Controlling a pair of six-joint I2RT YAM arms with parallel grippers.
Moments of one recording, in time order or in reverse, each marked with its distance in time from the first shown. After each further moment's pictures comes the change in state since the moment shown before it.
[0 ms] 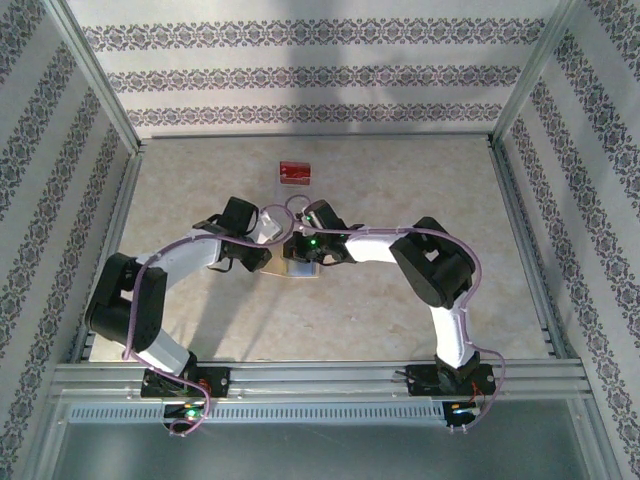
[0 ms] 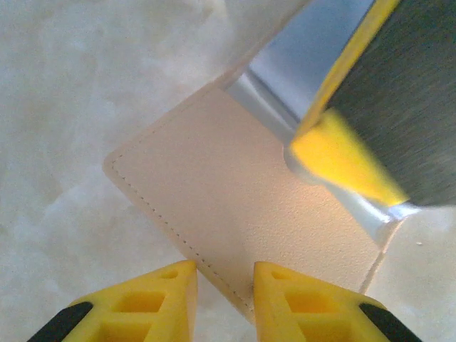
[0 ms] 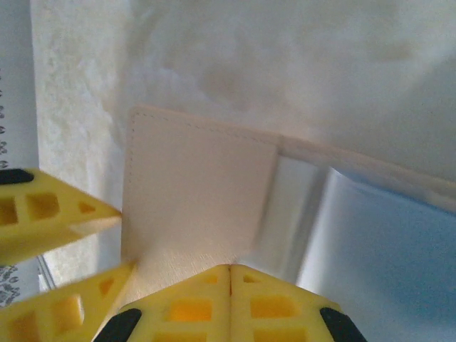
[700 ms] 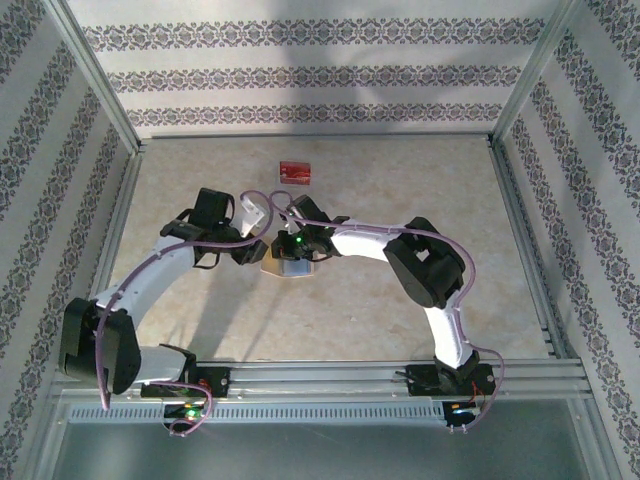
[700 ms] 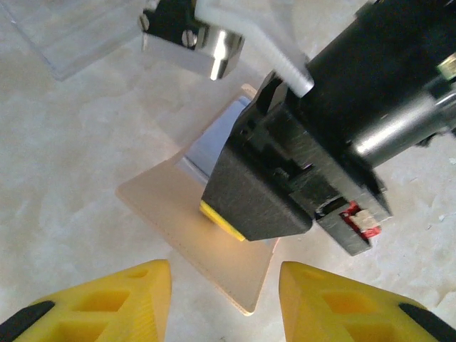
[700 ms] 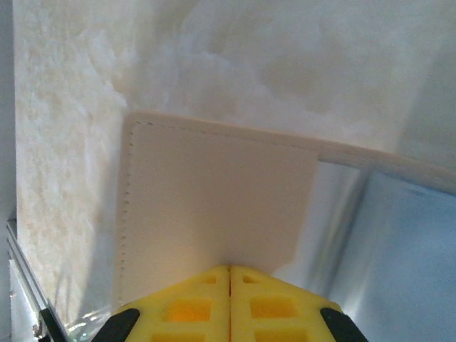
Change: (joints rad) left arm 0.072 -0.243 0.032 -0.131 0.218 -0.053; right arm 0.061 0.051 0.193 -0.218 0.050 -0.093
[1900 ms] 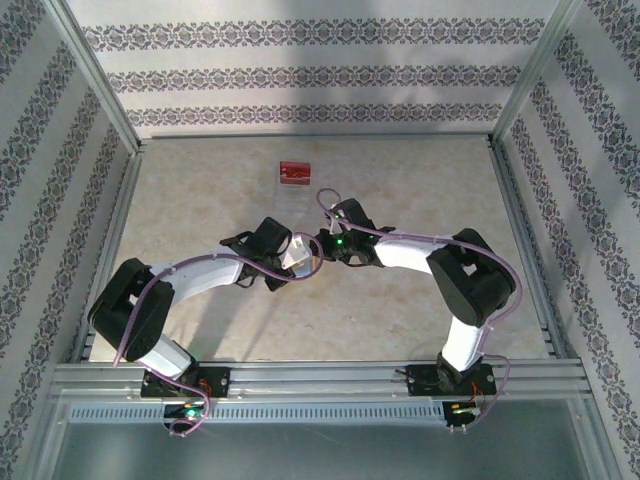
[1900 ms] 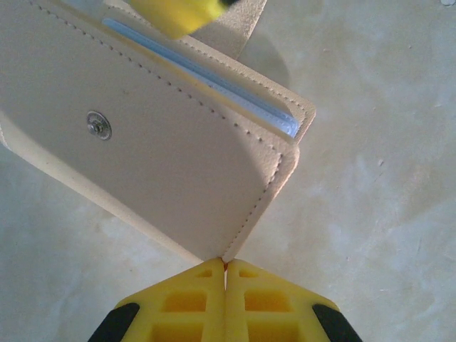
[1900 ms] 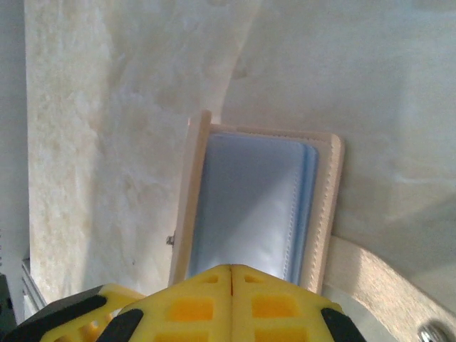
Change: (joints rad) left arm -0.330 0.215 -0.071 0.171 -0.297 0.037; right arm -0.141 -0.260 -0.373 0.180 0.010 0.059
